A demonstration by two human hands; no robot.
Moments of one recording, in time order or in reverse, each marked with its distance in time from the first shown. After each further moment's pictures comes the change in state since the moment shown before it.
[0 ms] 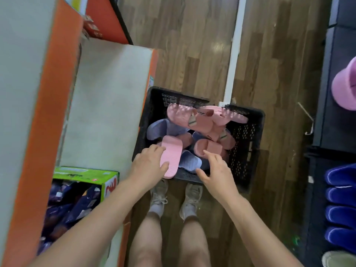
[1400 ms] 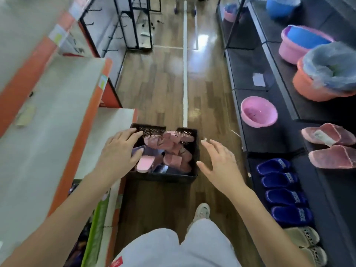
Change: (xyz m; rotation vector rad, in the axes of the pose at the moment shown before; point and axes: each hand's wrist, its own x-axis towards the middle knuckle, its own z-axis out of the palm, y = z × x) left_hand -0.361 0.166 -0.078 0.169 0.628 0.291; right_hand -0.398 0.053 -0.169 -0.118 0.455 -0.186
